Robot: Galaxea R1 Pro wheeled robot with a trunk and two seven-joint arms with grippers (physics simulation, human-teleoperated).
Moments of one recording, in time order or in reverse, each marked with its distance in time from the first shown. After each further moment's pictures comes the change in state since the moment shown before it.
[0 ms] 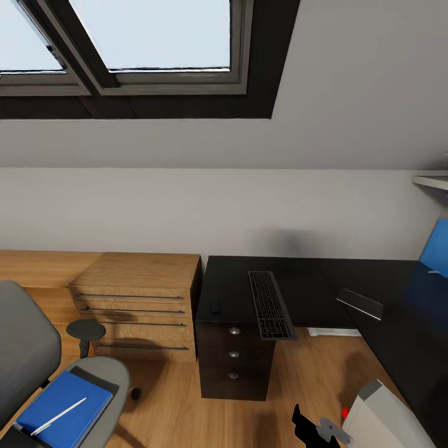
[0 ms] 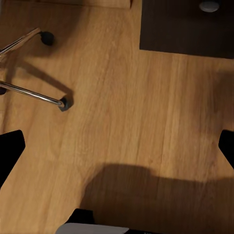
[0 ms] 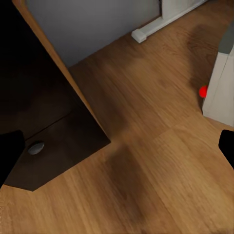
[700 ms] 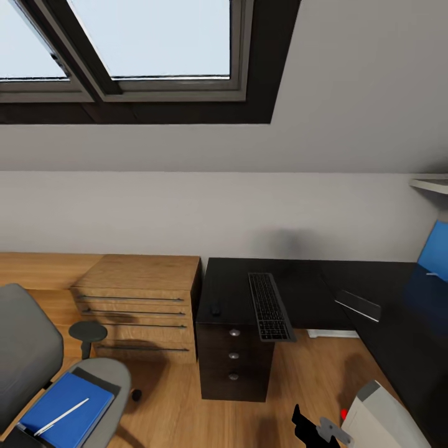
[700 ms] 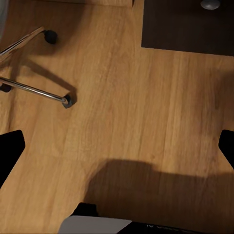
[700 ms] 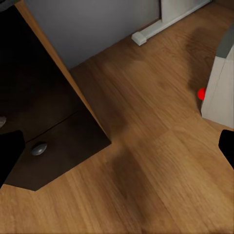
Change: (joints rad) left arm 0.000 -0.001 0.001 0.017 0.000 0.000 0.000; right arm 0.000 0.000 0.000 0.000 0.000 0.000 0.000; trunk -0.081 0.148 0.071
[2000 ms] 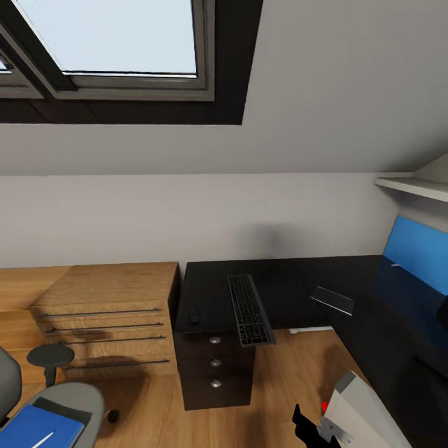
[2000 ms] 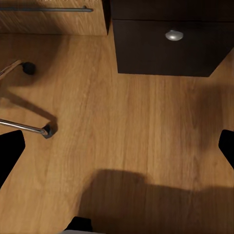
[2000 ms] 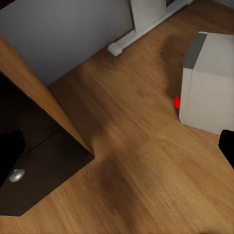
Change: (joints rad) left arm 0.000 0.003 -0.001 0.000 -0.001 -0.077 0.000; right arm 0.000 -0.001 0.000 0.000 0.000 0.000 0.000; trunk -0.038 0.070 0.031
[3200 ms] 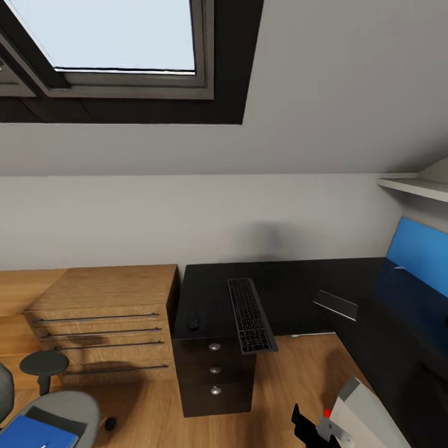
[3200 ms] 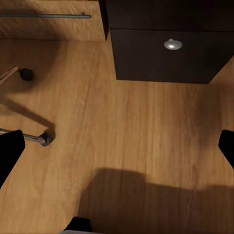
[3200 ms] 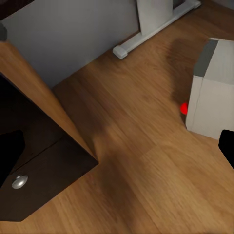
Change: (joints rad) left arm 0.000 -0.001 0.000 0.000 0.000 -0.001 0.000; right arm 0.000 0.000 0.020 0.000 0.000 0.001 0.000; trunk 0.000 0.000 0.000
